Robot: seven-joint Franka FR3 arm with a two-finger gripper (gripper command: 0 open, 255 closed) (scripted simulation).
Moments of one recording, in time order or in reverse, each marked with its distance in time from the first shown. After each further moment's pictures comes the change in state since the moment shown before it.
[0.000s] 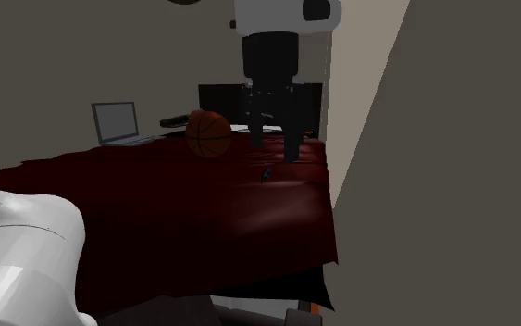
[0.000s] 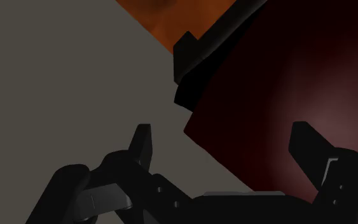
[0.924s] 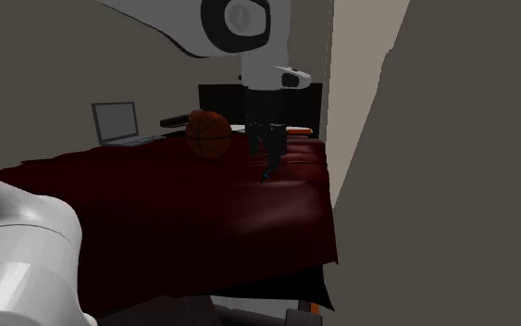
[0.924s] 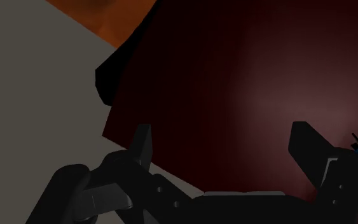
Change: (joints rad) arm 0.063 0.225 0.201 -0.007 0.185 0.239 0.291
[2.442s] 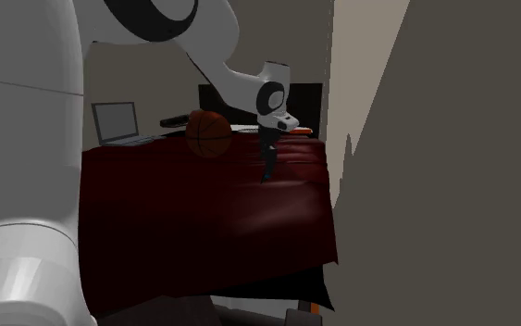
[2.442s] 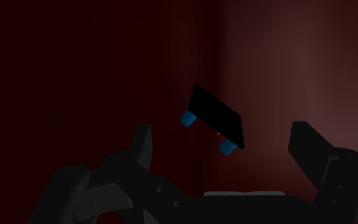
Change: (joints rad) arm 0.096 0.788 0.253 0.512 -0.057 0.359 0.570
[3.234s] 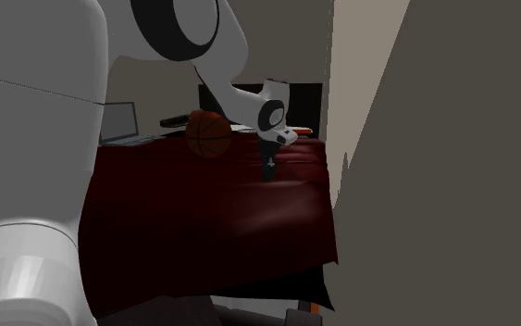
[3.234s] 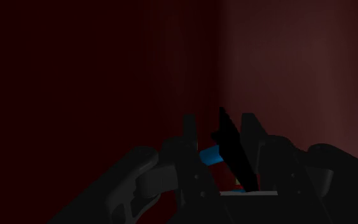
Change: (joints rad) arm 0.026 0.097 -0.005 0.006 -0.031 0.094 0.033
